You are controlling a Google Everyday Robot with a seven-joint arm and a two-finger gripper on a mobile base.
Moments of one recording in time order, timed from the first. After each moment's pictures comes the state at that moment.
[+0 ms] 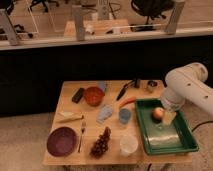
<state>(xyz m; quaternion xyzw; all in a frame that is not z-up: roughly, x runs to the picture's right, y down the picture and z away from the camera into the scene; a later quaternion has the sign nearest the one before) 0.286 0.111 0.683 -0.28 0.02 0.02 0.96</state>
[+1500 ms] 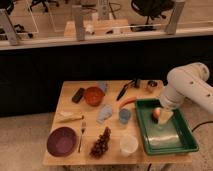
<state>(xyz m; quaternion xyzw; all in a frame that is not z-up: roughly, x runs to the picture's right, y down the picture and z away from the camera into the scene) 0.260 0.105 0.687 -0.28 -0.03 0.08 0.96</state>
